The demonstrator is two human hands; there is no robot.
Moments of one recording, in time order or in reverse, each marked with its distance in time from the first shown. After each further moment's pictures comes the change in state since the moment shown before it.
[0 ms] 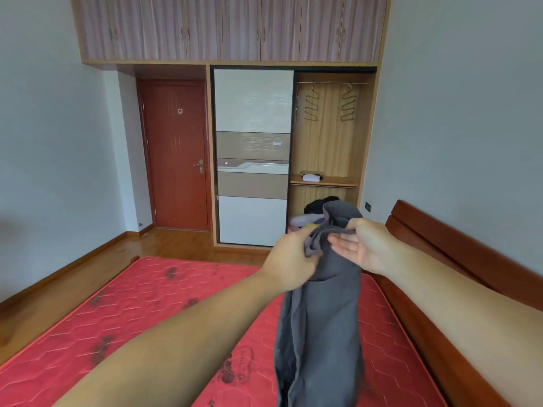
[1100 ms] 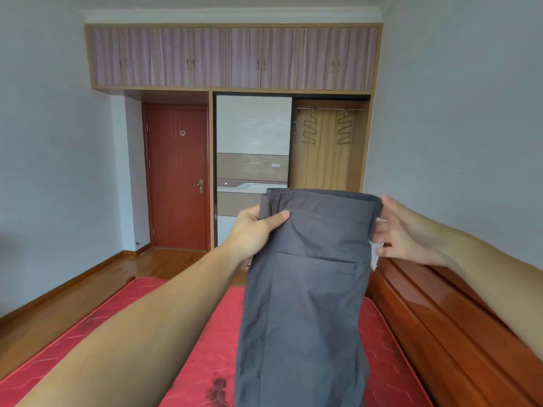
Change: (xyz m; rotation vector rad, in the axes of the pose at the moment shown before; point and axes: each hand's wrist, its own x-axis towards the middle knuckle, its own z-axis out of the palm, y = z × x) left_hand 0.036 0.009 -0.071 -0.767 0.218 -0.392; right_hand -0.011 -0.073 -0.067 -0.317 -0.463 -0.119
